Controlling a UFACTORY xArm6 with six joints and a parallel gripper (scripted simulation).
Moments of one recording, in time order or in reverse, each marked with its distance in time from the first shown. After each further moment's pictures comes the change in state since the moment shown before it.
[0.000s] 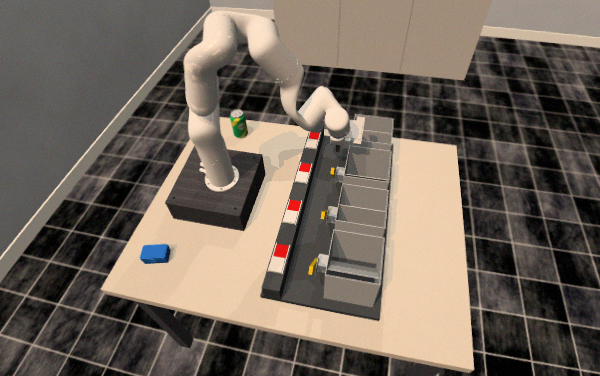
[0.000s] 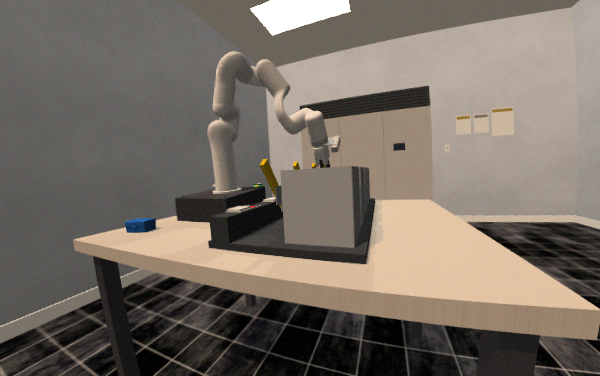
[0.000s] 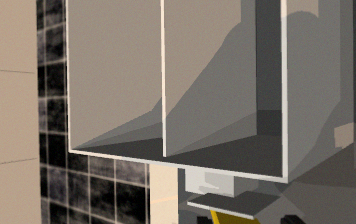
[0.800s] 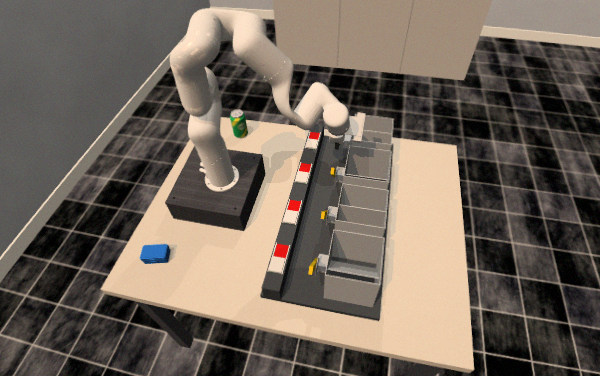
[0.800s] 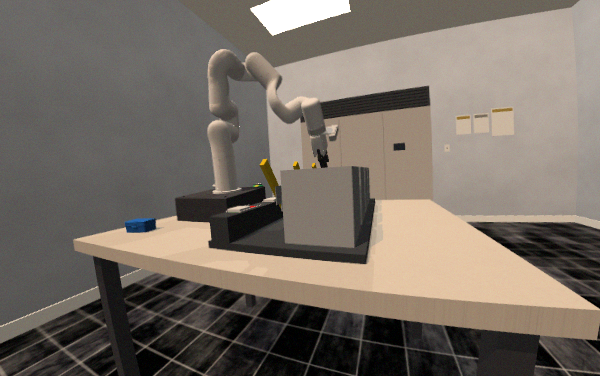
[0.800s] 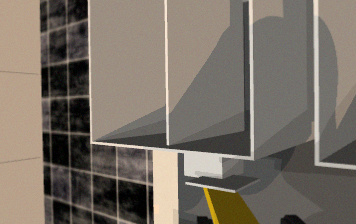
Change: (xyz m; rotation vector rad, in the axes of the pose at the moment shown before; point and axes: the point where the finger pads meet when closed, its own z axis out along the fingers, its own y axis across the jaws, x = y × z) arm 0.000 0.000 -0.054 0.000 0.001 0.000
